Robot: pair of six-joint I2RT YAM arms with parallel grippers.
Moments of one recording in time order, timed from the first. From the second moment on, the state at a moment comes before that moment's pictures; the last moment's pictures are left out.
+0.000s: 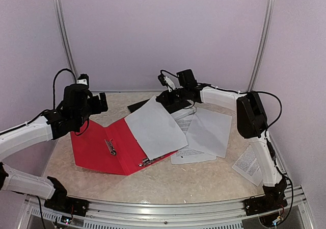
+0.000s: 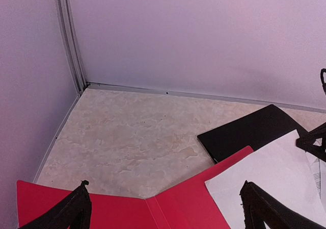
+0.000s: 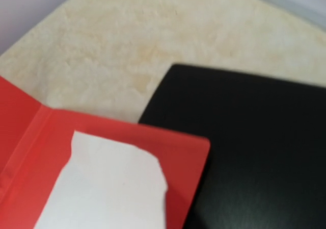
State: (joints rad) left arm -0.58 1.15 0.83 -0.05 -0.63 -0.28; right arm 0.60 2.43 2.09 -0.20 -0.49 0.07
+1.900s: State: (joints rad) left arm -0.58 1.17 0.83 -0.05 -0.61 -0.26; right arm 0.64 2.53 2.18 -0.01 -0.54 0.27
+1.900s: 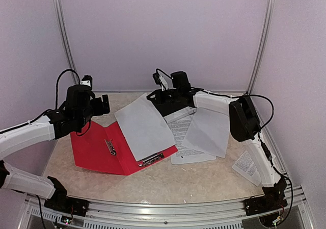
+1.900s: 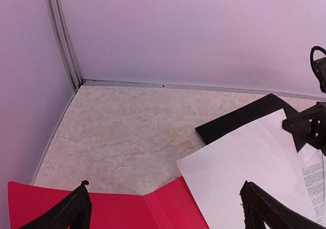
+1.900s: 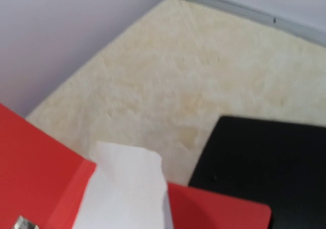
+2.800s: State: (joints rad) left arm -0.59 1.21 0.83 -0.05 -0.61 -0.25; right arm 0.64 2.62 2.28 -0.19 -0.62 0.26
